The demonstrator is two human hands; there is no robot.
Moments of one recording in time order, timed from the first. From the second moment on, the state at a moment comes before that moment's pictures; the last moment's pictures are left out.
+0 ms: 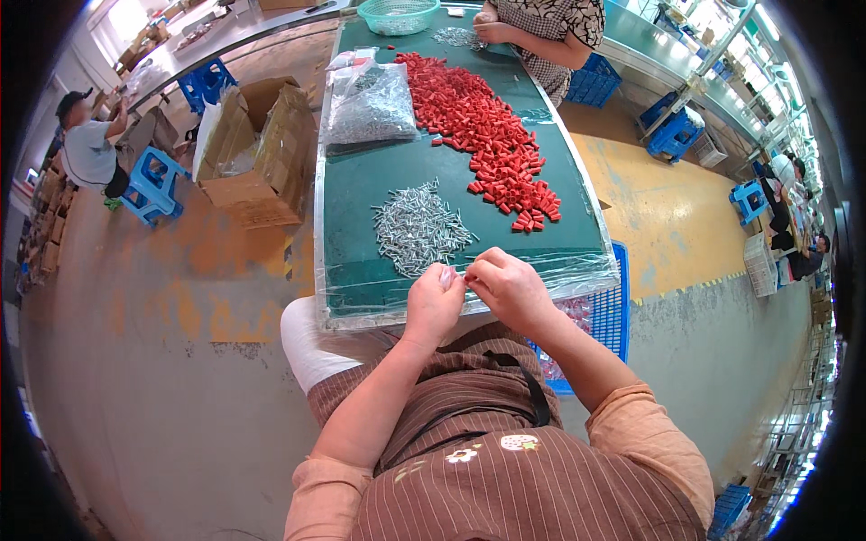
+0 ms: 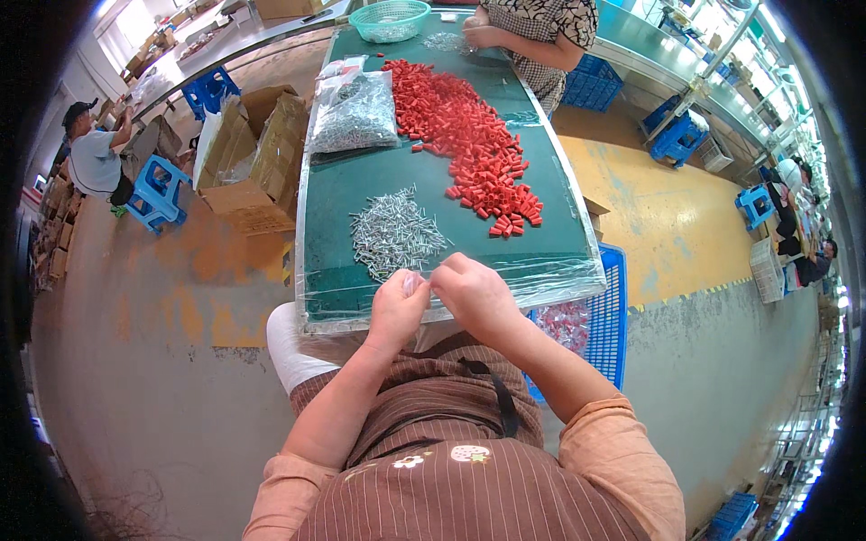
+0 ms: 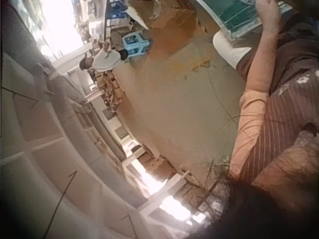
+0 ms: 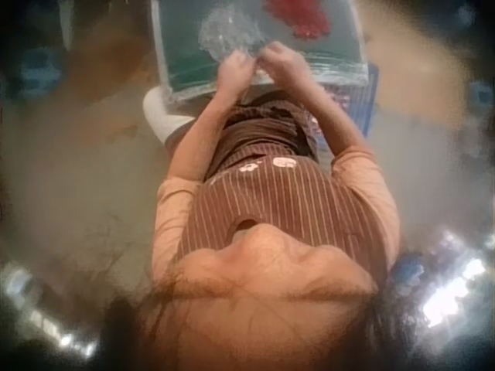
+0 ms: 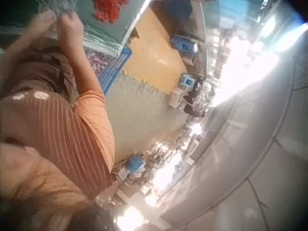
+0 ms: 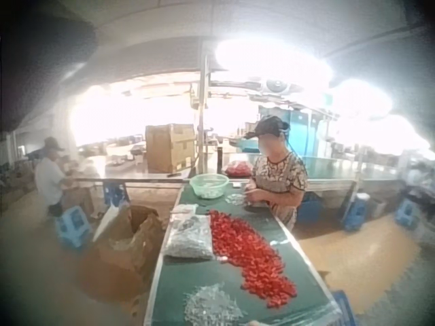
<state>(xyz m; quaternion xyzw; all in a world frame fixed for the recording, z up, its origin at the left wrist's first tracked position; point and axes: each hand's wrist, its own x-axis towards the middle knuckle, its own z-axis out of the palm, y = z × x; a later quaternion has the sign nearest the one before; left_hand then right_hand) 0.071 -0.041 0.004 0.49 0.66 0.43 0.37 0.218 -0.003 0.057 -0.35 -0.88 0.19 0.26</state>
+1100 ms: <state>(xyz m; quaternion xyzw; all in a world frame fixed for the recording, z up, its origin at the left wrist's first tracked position) 0.065 -0.063 0.016 0.41 0.49 0.49 0.59 0.240 -0.003 0.038 -0.37 -0.59 0.62 0.35</state>
